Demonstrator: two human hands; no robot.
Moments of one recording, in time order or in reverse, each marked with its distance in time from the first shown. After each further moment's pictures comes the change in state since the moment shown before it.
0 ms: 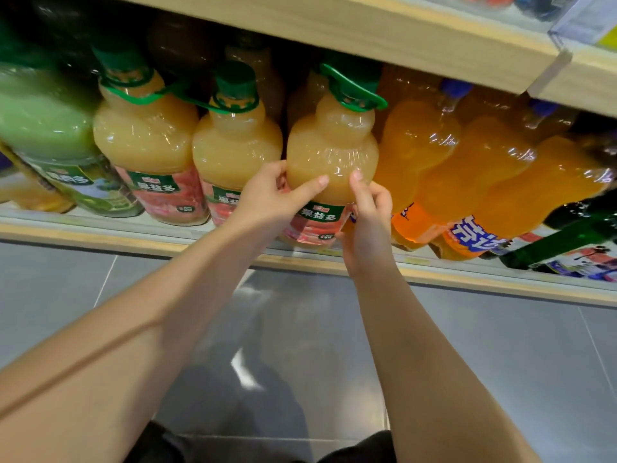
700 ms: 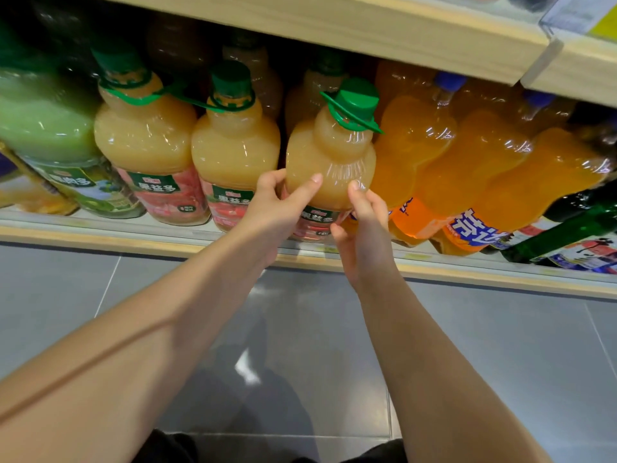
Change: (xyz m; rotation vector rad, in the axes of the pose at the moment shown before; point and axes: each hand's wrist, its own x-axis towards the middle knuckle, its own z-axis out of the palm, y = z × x) left_hand -0.010 -0.011 0.011 -0.202 0.045 -0.164; right_hand -0.013 0.001 -0.009 0.029 0.005 0.114
